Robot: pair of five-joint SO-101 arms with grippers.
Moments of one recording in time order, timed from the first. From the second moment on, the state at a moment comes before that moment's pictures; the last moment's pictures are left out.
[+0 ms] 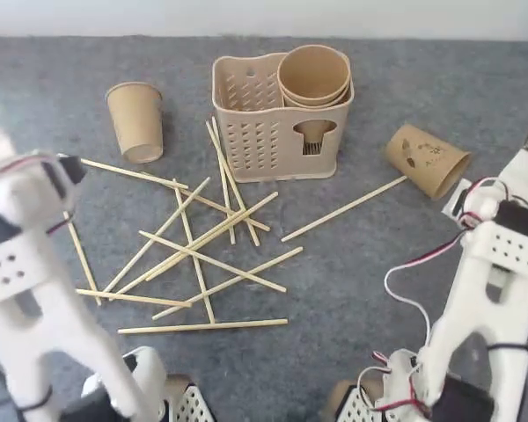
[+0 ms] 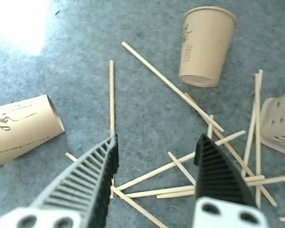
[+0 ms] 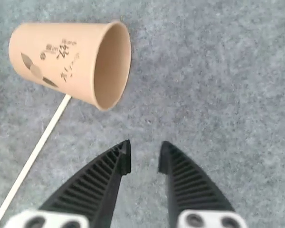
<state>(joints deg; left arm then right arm) -36.5 -32.6 11.7 87.1 7.0 20.9 -24.0 31.6 59.5 -9.4</state>
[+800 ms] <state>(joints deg) -41.2 -77.6 73.9 58.6 7.0 12.8 -9.6 26.5 43.6 -5.9</state>
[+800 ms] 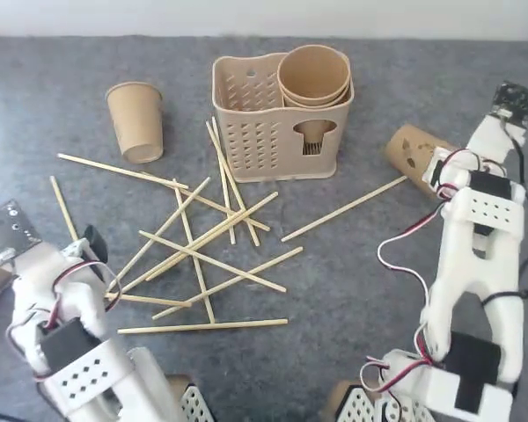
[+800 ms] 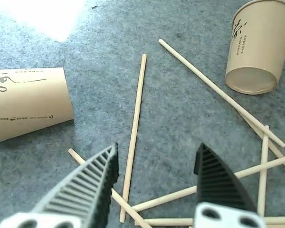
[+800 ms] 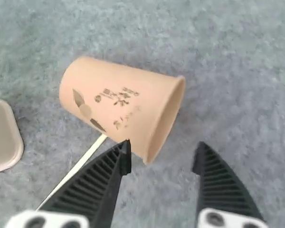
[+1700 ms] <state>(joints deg) -41.2 -78.3 76.4 55.1 7.0 12.8 -1.3 20.6 36.1 -4.4</state>
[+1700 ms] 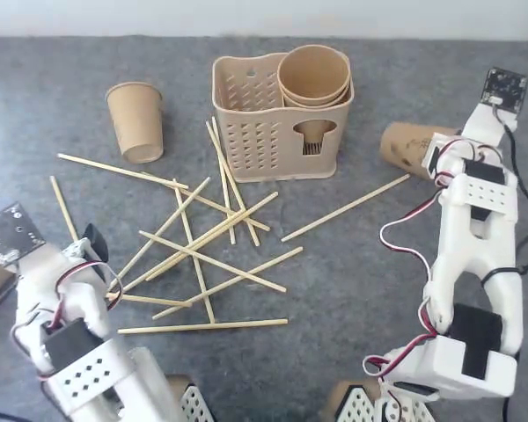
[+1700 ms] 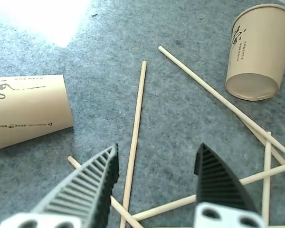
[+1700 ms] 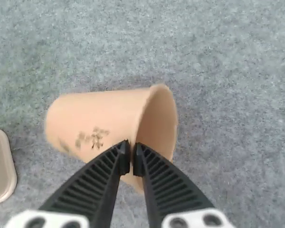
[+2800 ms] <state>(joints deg) -39.5 -78.3 78.5 54.0 7.0 9.3 -9.0 -25.7 71.6 13.0</state>
